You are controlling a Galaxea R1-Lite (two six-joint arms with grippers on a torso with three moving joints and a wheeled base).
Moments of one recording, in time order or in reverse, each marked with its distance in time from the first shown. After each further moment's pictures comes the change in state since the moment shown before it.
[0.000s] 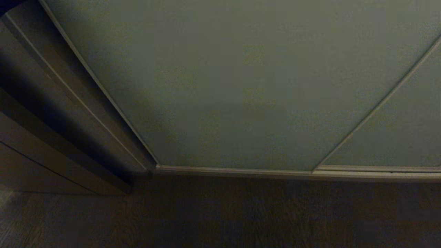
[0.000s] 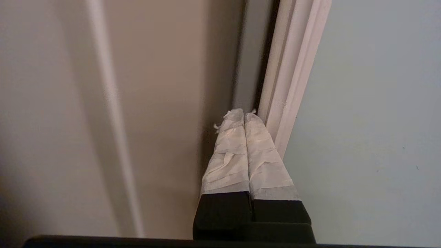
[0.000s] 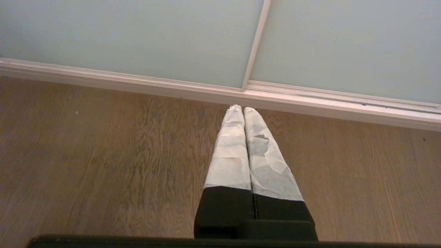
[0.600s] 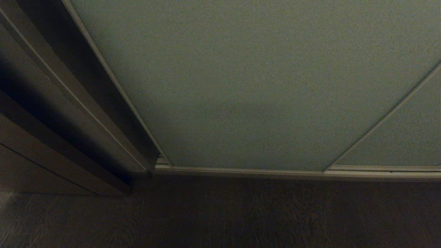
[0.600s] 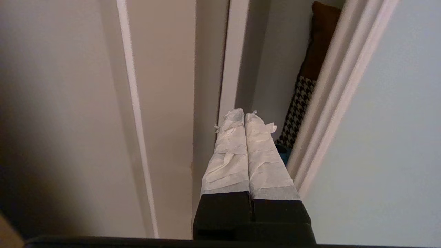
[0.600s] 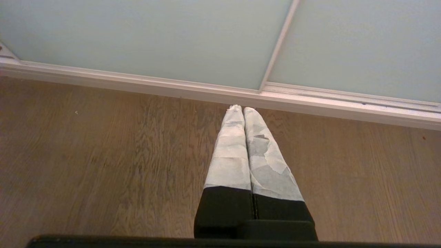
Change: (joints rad) left arm 0.019 -0.197 0.126 0.095 0.000 -0.020; right arm 0.000 0.000 0.000 0.000 0.000 0.000
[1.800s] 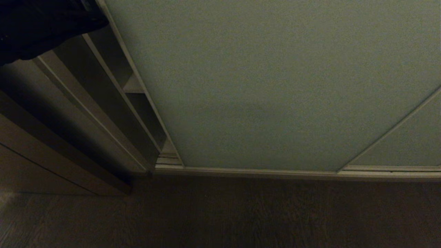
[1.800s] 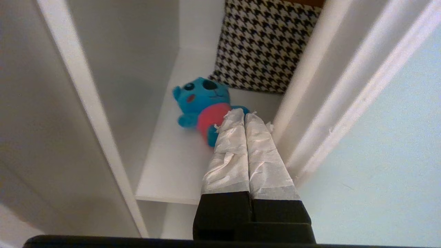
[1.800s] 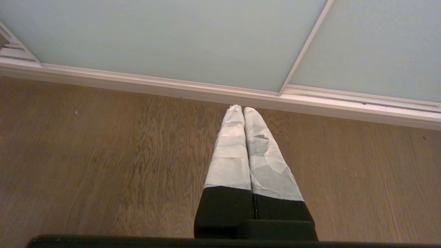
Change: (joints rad) left arm -0.252 0.218 -0.143 0.122 -0.023 0.035; right arm 0.000 0.000 0.000 0.000 0.000 0.000
